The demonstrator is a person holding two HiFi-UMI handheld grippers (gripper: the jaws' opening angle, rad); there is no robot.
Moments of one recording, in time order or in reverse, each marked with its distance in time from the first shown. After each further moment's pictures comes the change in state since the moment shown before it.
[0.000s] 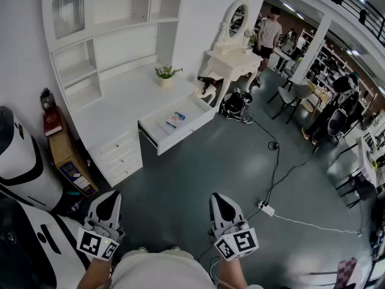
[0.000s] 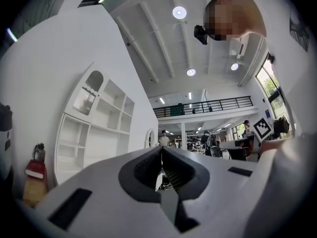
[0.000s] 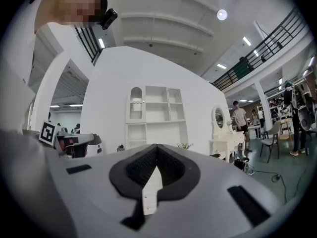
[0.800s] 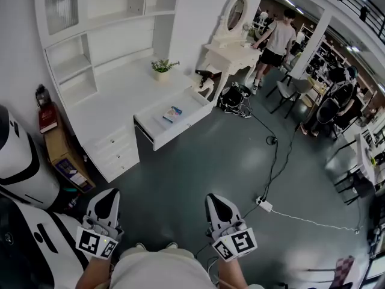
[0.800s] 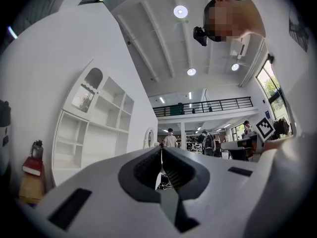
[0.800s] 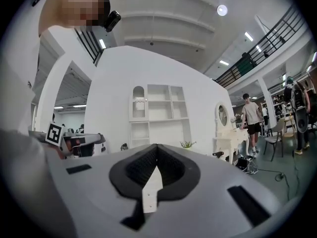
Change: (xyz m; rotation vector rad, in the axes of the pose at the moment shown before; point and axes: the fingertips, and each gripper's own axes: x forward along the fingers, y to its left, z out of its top) left arm 0.019 -0.004 -0.010 -0.011 0.007 -0.005; right arm 0.002 -0.004 -0.005 0.010 0.013 0.046
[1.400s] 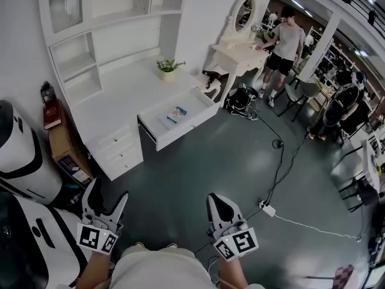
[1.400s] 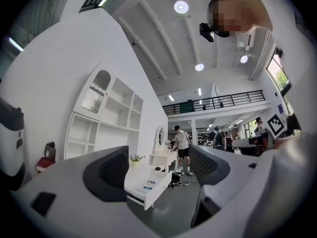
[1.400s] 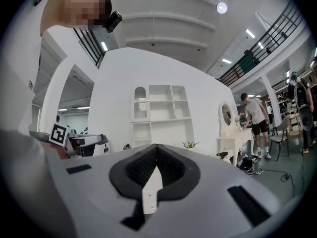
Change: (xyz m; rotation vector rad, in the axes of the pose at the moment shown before) left arm 0.014 0.008 -0.012 0.013 0.023 0.135; right arm 0.004 -0.024 -0.005 0.006 -0.008 0.049
